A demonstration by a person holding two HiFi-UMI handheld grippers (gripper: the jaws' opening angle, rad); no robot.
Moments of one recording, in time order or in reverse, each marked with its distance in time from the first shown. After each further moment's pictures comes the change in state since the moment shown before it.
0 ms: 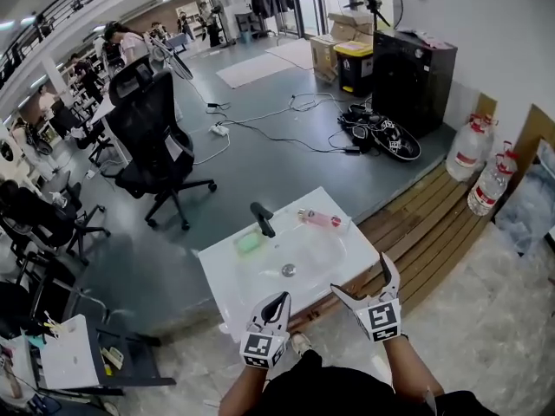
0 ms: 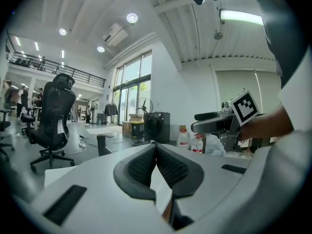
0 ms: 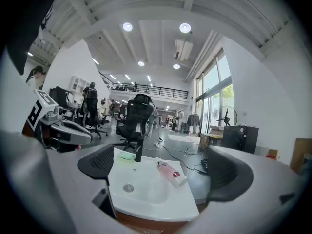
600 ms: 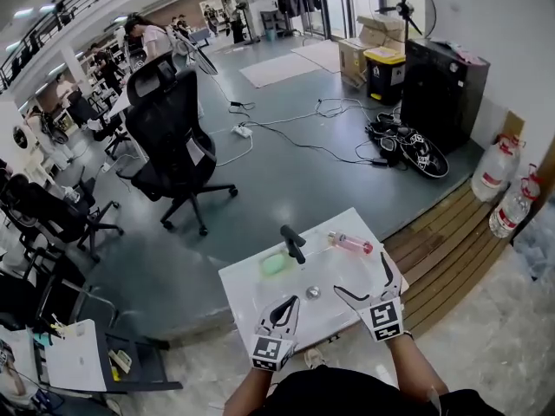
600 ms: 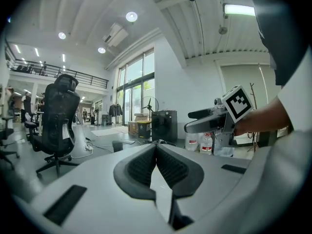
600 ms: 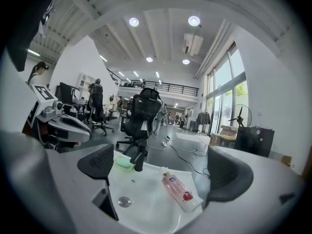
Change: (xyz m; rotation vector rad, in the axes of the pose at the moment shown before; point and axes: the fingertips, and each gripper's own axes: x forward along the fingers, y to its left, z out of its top) left arm 0.055 0.127 0.020 0.029 0.018 0.051; right arm 0.165 0.017 0.031 -0.048 0.043 0.102
